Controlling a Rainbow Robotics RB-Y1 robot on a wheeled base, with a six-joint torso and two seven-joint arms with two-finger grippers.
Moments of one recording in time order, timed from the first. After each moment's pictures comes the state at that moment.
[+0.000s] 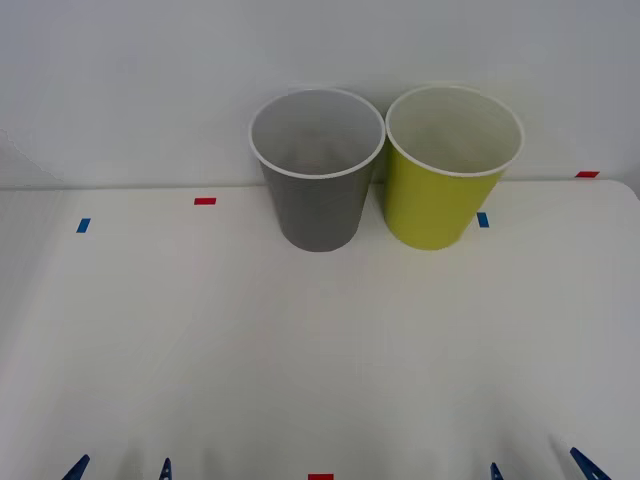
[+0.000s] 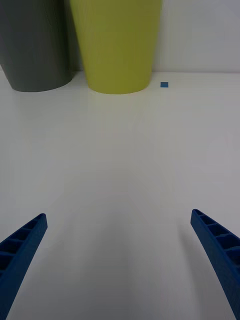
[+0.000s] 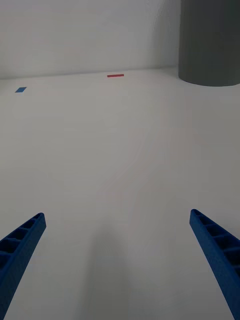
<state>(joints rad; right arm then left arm) 0.92 -0.49 0.30 -1.83 -0.20 -0.59 1.54 0.92 0.29 -0.25 -1.75 0.13 -0.62 -1.58</state>
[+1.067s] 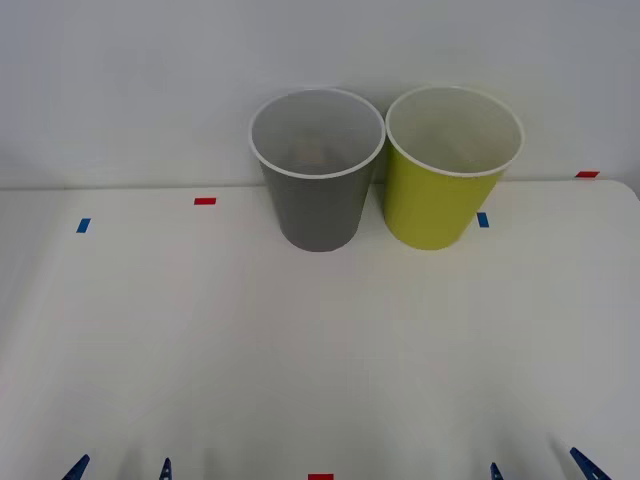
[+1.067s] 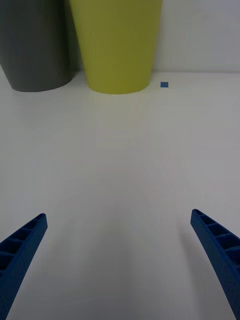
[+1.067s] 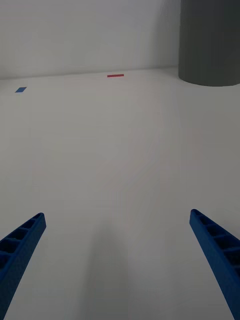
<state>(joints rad) 0.92 -0.49 0.30 -1.83 -0.20 -0.59 1.54 0.92 0.29 -0.25 -1.75 0.13 -0.62 -1.58</state>
